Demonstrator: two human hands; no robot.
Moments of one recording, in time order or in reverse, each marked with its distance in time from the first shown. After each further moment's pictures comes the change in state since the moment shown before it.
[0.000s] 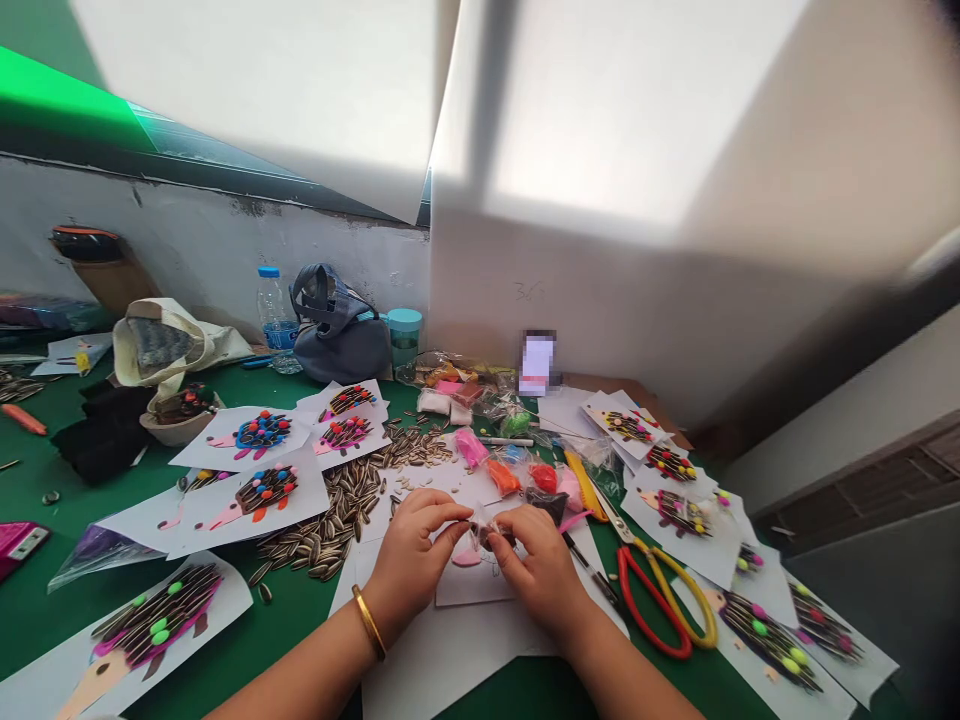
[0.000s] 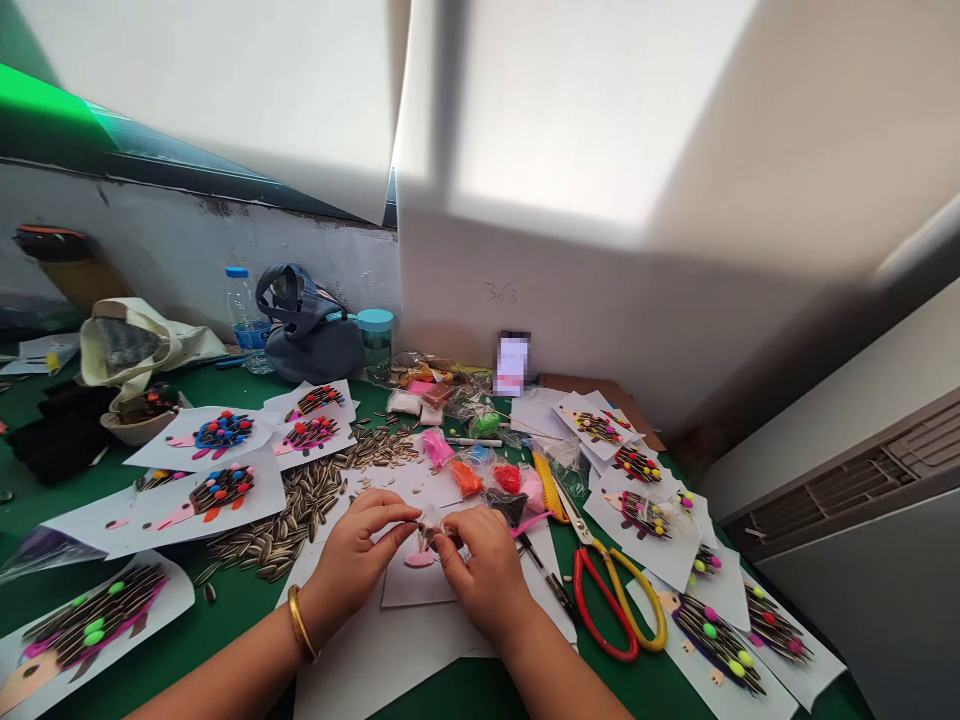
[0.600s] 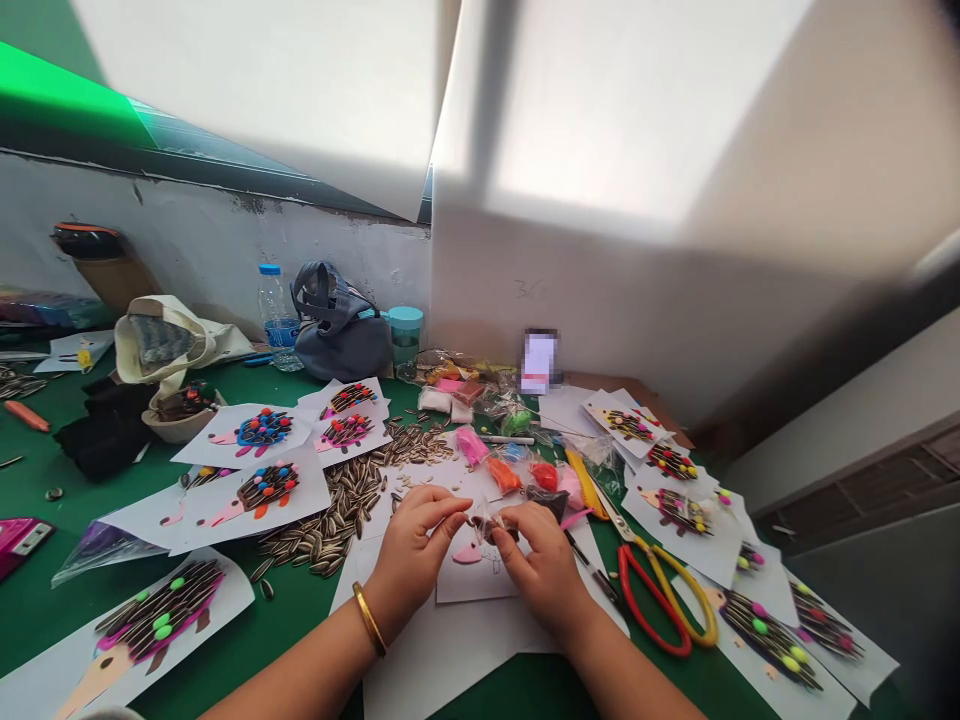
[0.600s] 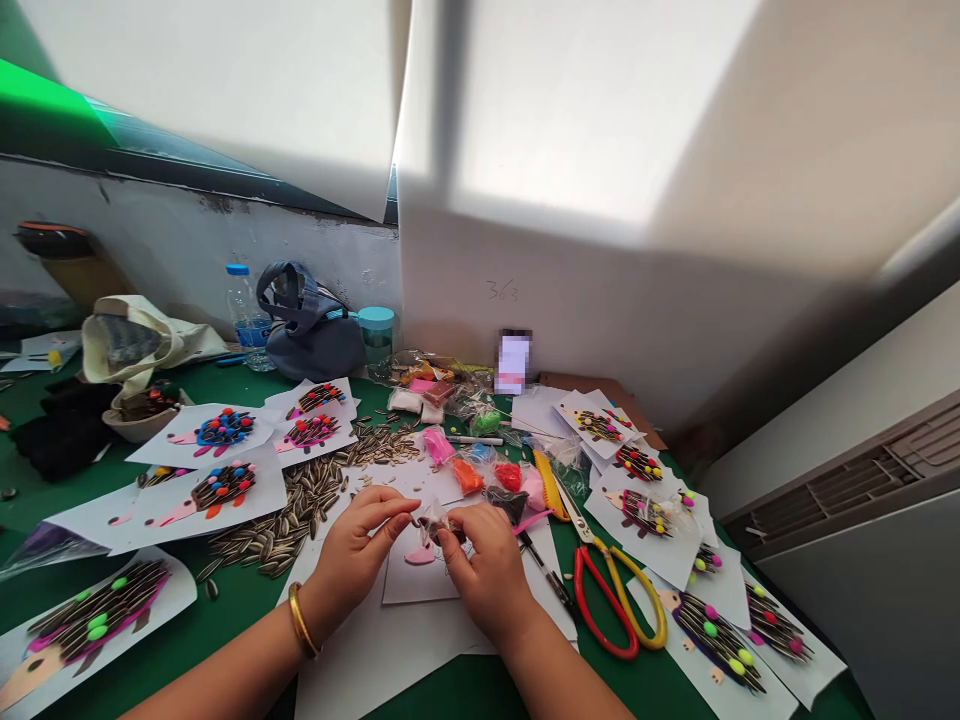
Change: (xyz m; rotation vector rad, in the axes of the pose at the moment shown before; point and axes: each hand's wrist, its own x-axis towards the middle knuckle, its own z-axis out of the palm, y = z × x) left_hand -0.002 -0.005 0.001 -0.121 0.034 -0.039; right_hand 0.000 -0.004 -0.002 0.059 0.042 0.036
